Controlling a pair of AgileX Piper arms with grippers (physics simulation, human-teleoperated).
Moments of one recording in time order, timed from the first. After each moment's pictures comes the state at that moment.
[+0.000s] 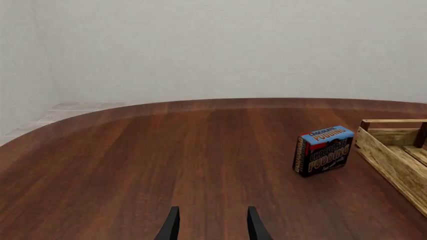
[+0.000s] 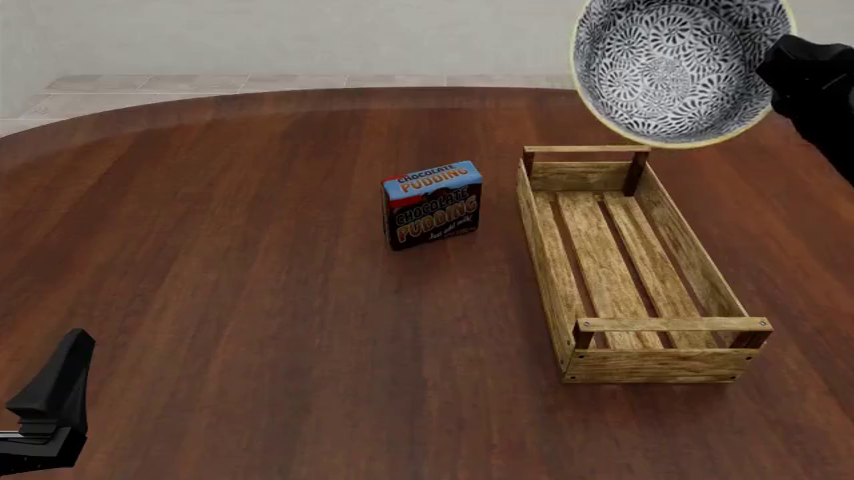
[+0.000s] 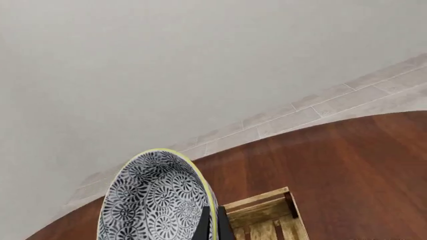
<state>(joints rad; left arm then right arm) 0.00 0.00 0.00 0.00 0.00 0.00 1.07 -0.74 -0.35 0.42</state>
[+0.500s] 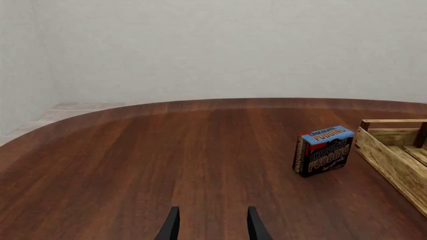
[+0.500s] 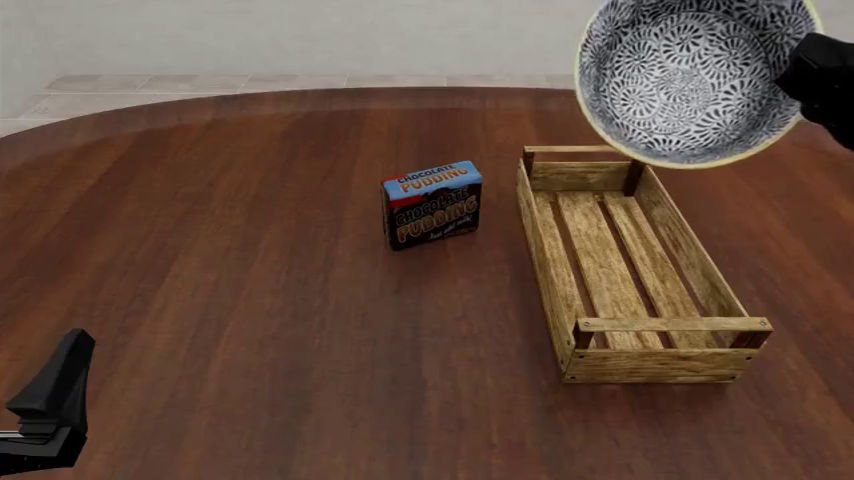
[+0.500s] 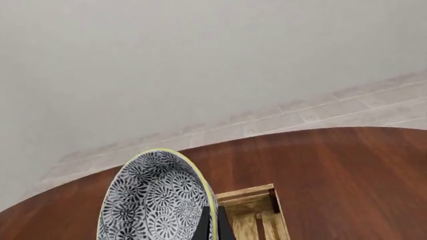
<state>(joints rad) 0.00 0.00 0.00 0.00 0.00 0.01 0.94 -0.75 -0.18 0.29</state>
